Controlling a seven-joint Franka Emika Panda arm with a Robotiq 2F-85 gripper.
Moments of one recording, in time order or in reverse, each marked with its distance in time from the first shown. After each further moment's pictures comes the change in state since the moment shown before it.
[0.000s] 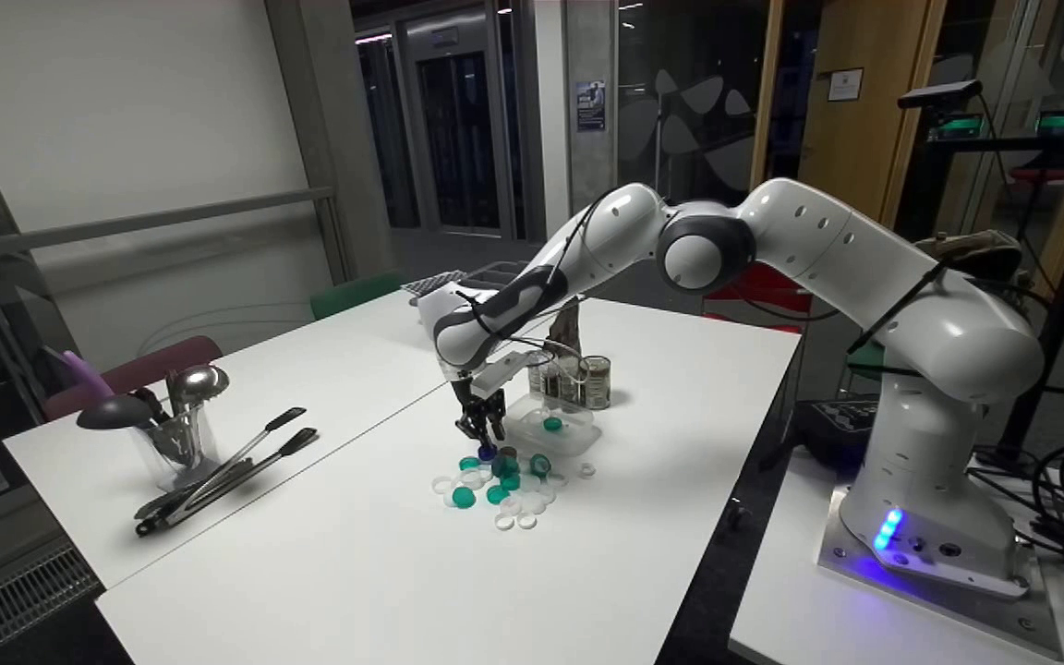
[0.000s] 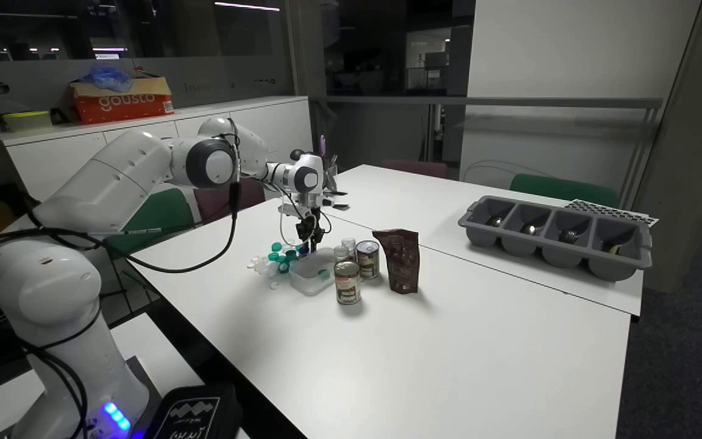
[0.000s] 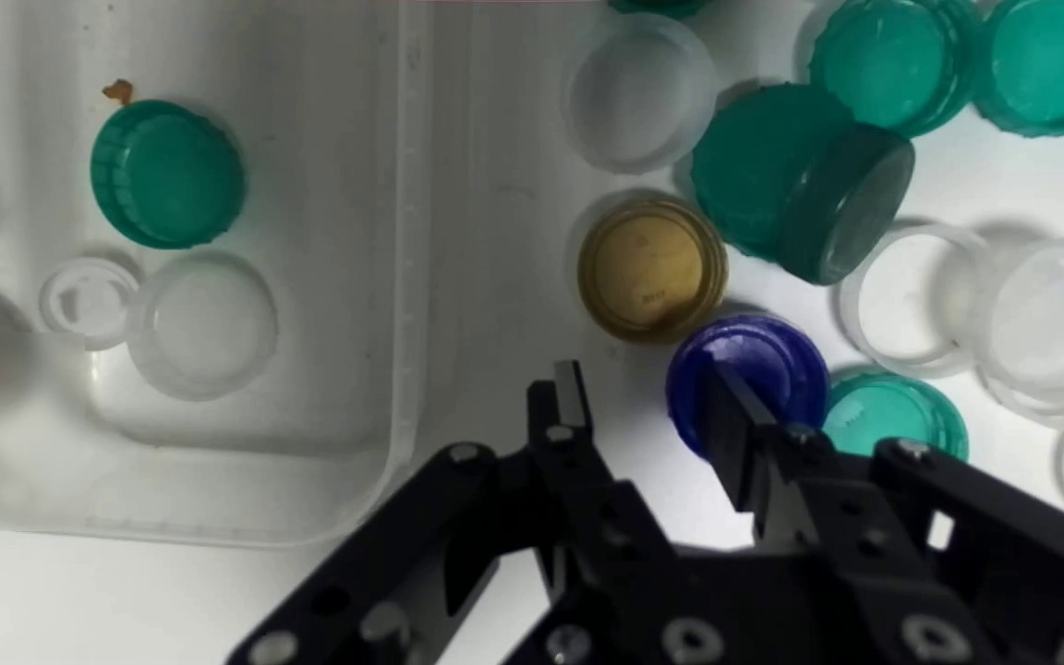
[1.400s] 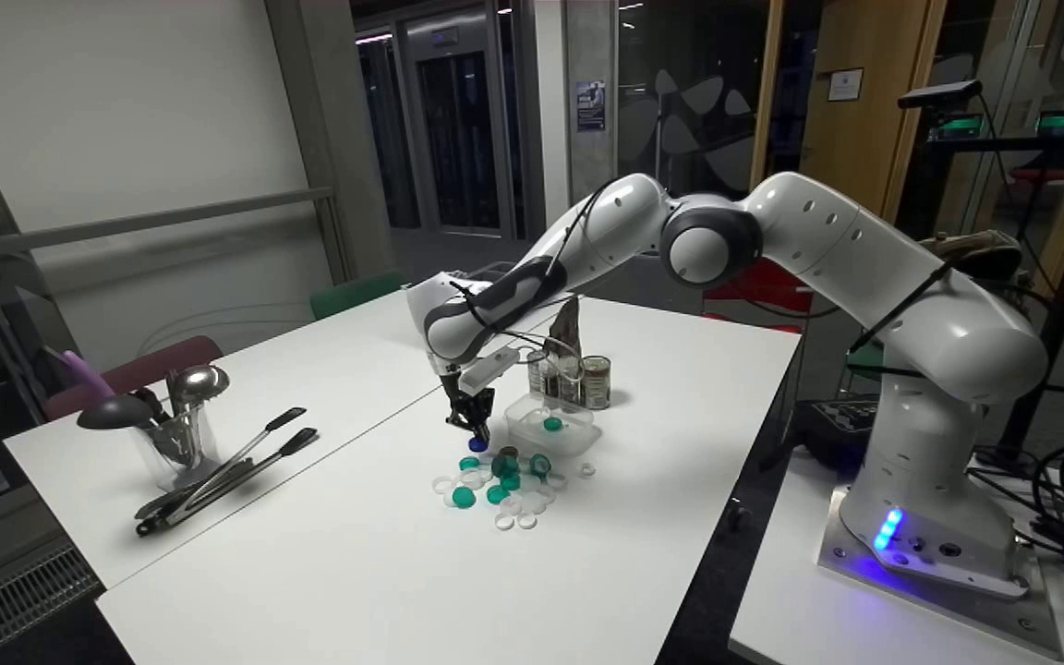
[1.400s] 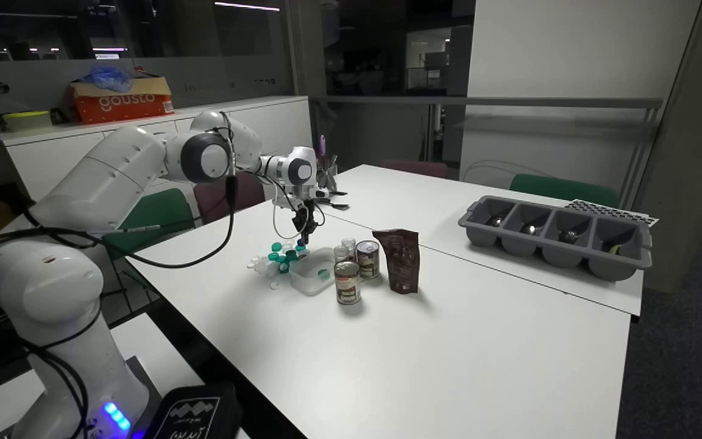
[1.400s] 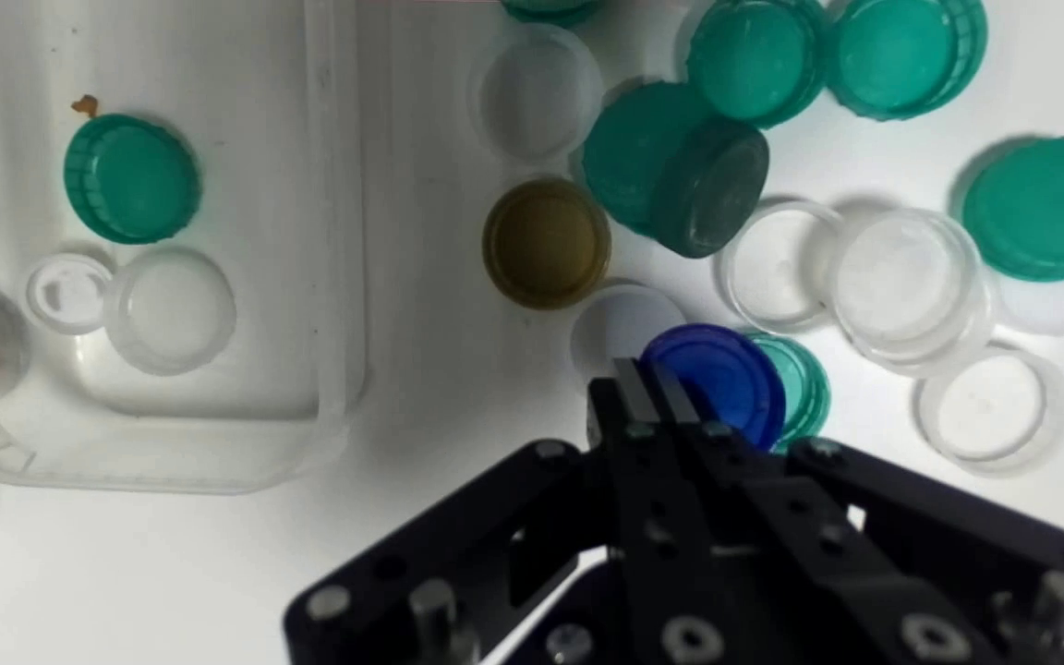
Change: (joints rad) arm 0.035 -0.040 0.000 -0.006 0.000 0.000 0.068
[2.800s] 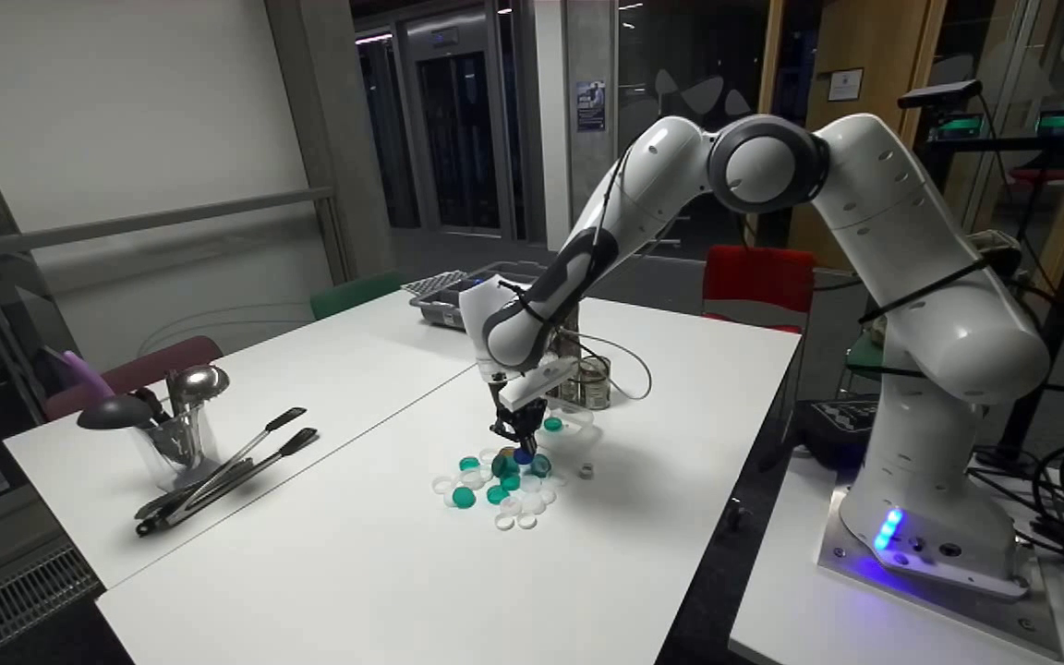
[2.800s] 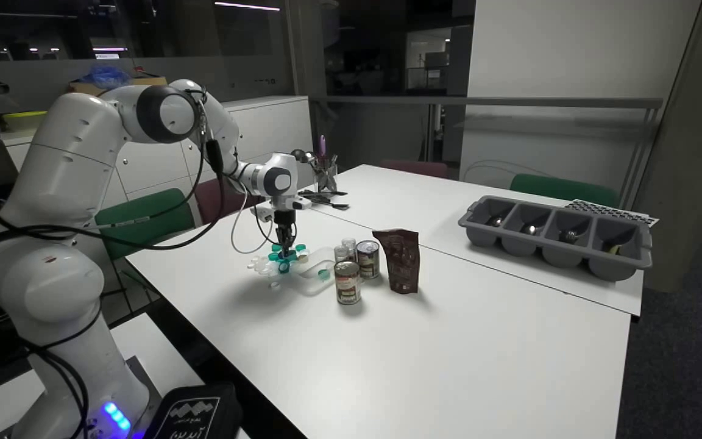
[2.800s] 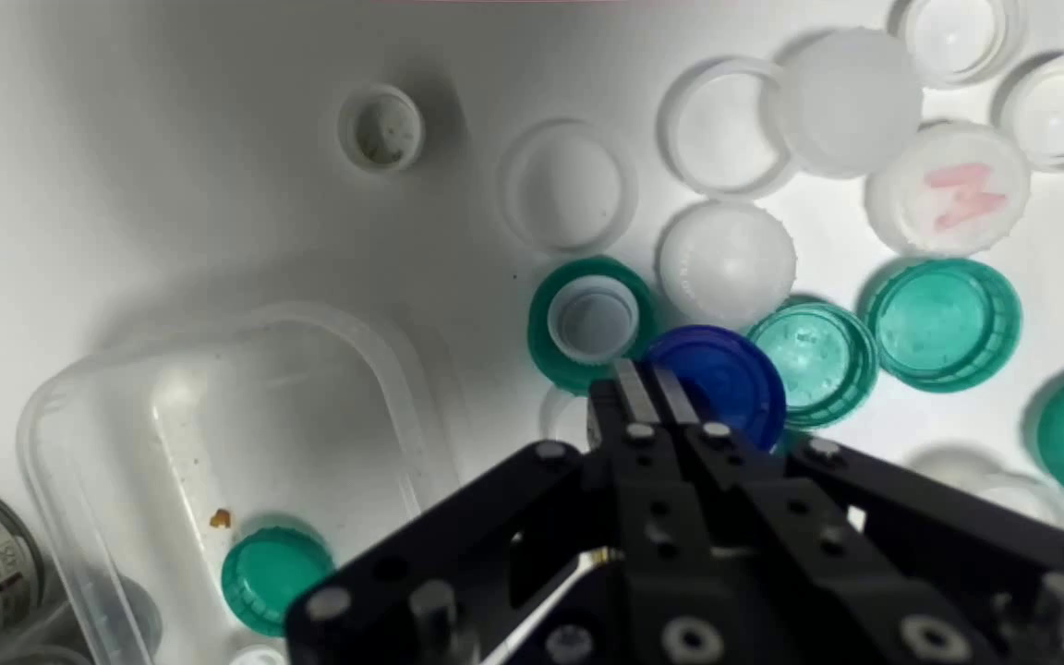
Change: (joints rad) arm 0.014 -0.357 -0.010 -0.645 0.034 0.303 0.269
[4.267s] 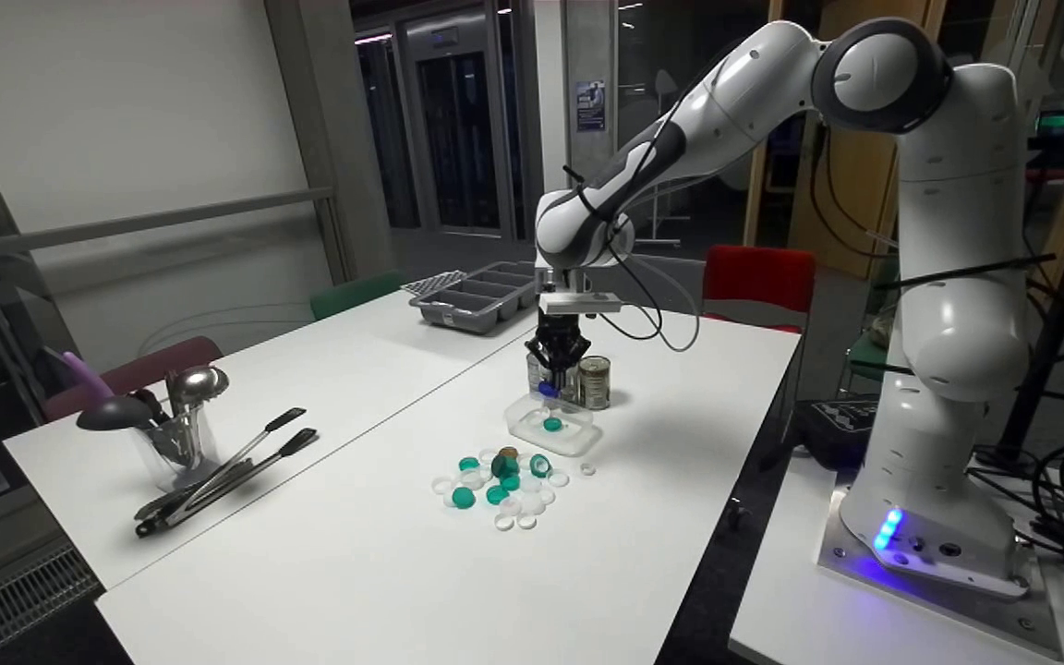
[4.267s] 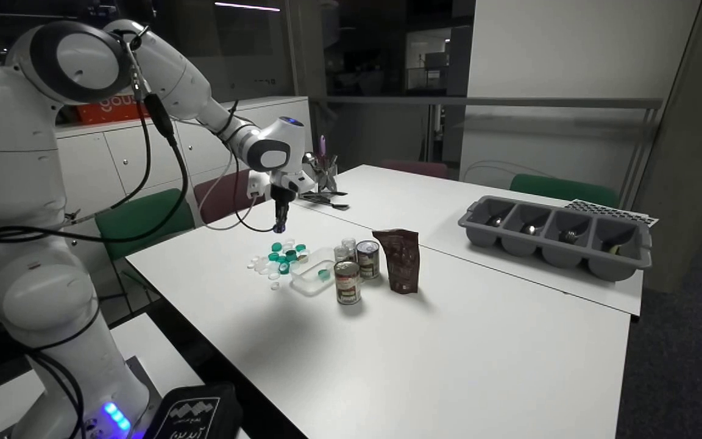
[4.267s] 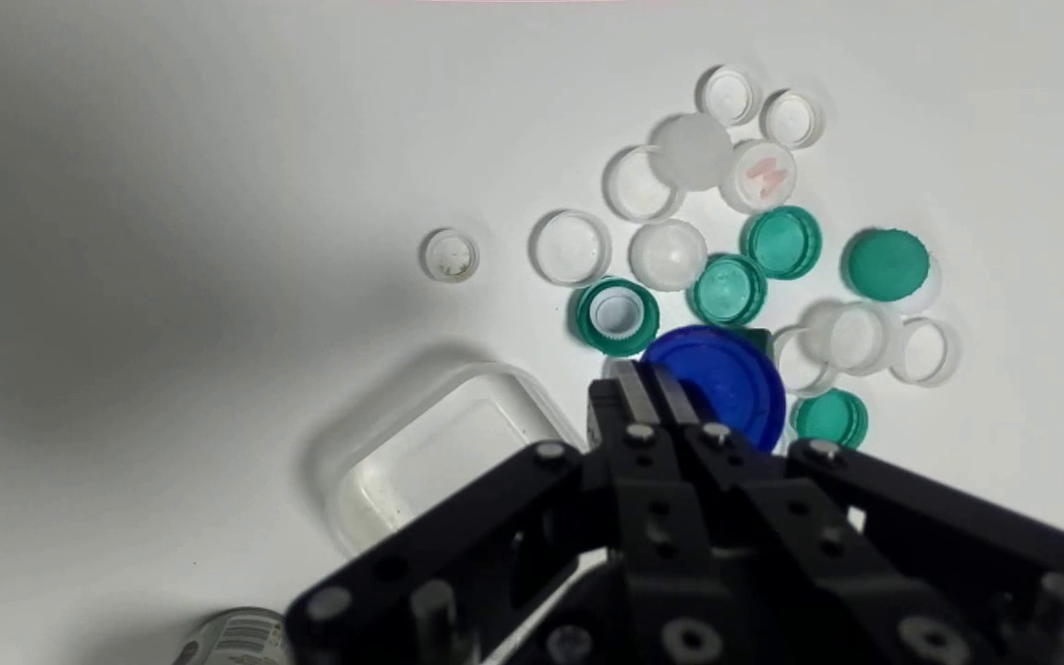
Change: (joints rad) arm -0.182 -0.421 0.014 -0.324 0.353 0.000 -0.059
